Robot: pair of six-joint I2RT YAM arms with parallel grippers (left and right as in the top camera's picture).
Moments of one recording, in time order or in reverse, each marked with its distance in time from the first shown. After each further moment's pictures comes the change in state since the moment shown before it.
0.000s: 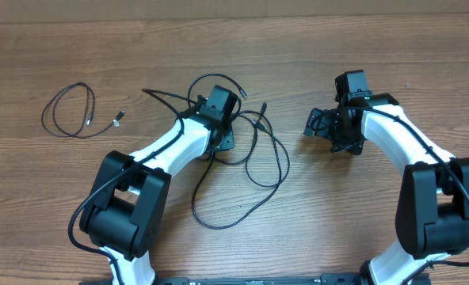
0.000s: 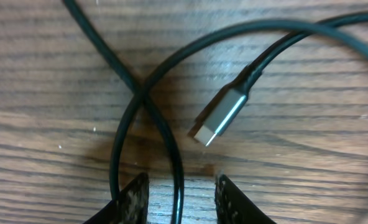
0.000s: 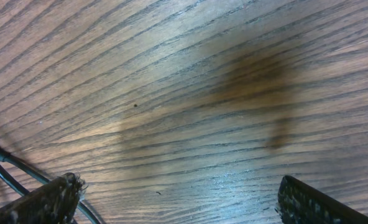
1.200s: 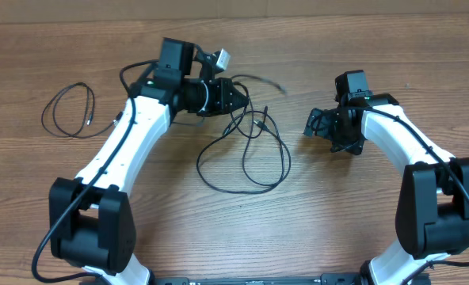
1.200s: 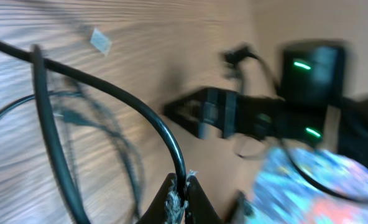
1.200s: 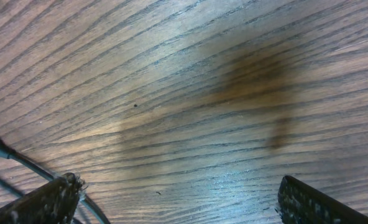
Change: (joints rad) left arm 0.205 -0.137 0.220 -0.023 1.006 0.185; right arm 0.000 0.000 0.000 0.000 0.000 0.000
